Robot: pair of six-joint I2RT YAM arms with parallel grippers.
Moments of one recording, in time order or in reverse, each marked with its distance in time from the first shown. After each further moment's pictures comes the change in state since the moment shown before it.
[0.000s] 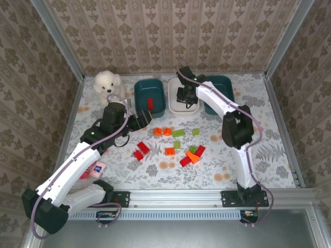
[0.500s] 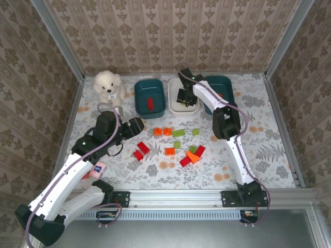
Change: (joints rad) left arm 0.003 -0.151 -0.057 -0.150 -0.063 -0.064; right arm -0.059 0.297 0.287 -0.090 -0.080 -0.002
